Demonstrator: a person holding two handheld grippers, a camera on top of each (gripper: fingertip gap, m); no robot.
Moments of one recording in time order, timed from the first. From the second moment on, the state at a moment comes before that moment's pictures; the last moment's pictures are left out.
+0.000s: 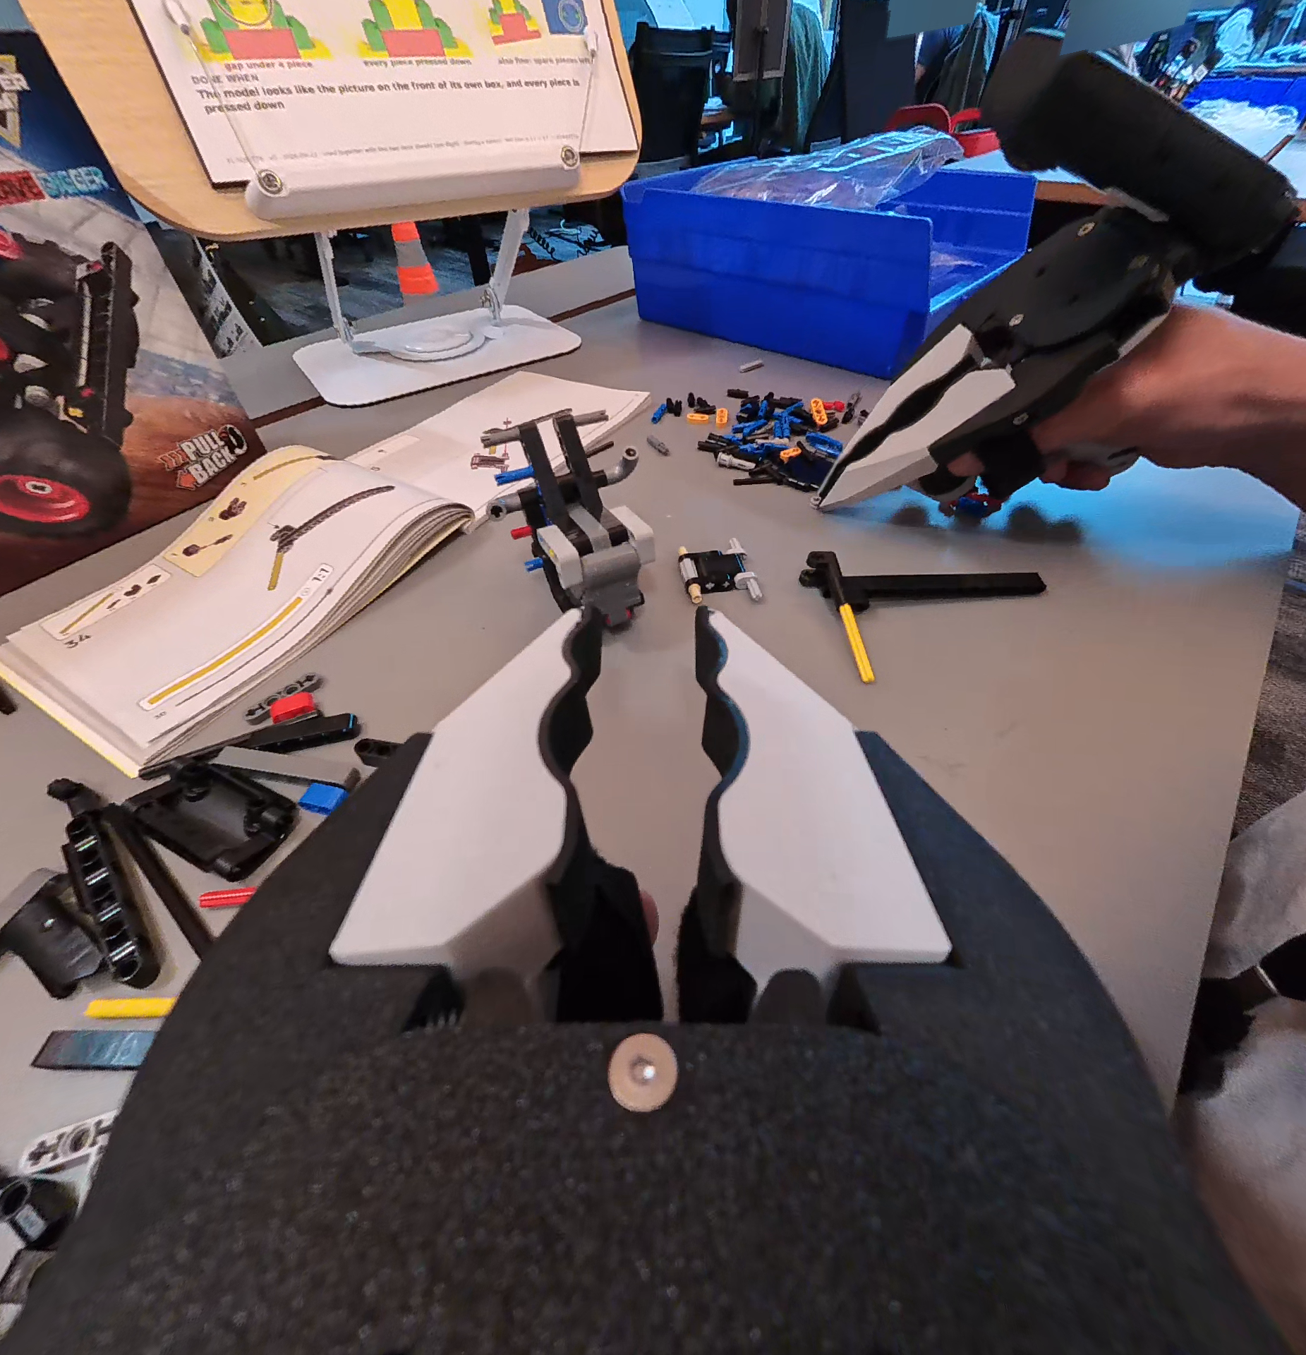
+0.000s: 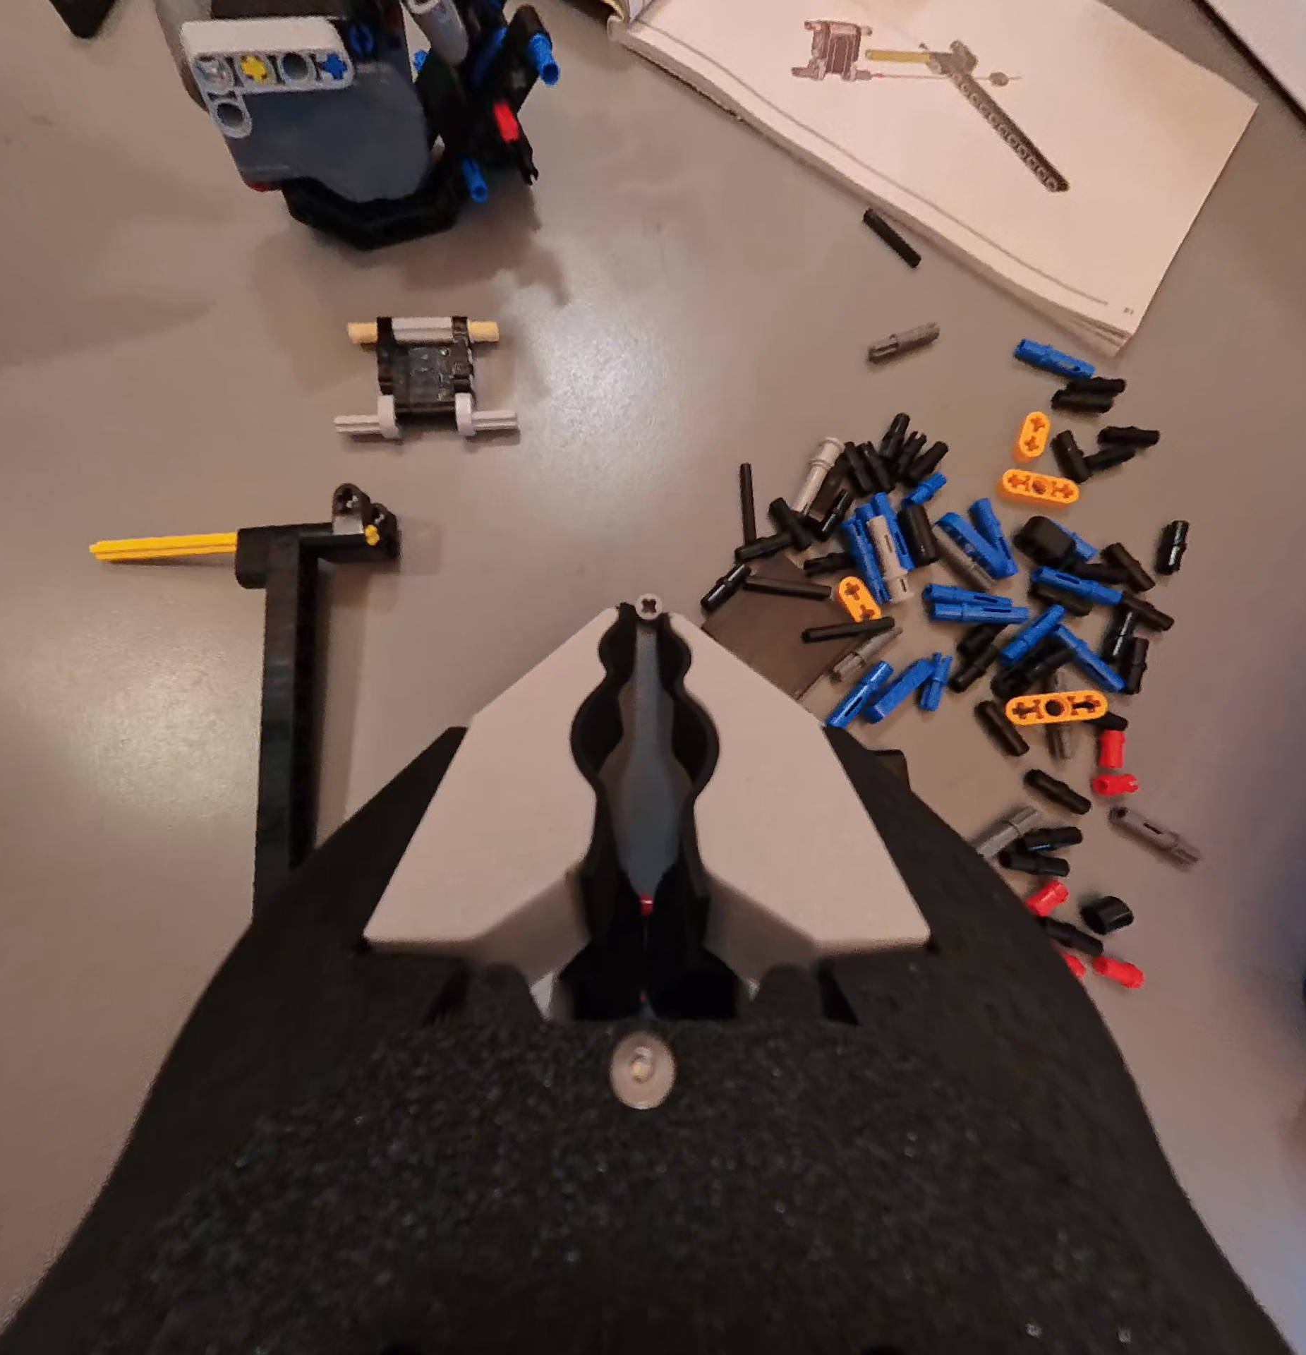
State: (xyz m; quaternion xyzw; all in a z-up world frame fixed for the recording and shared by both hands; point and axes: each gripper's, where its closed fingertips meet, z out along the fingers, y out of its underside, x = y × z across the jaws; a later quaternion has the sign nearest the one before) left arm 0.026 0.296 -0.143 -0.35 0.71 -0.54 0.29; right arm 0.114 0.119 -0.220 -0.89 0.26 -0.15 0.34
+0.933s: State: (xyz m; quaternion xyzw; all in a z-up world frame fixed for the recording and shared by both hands) left arm 0.023 0.297 -0.138 -0.34 0.70 -0.55 0.30; right arm 0.121 0.131 -0.220 -0.89 0.25 -0.15 0.36
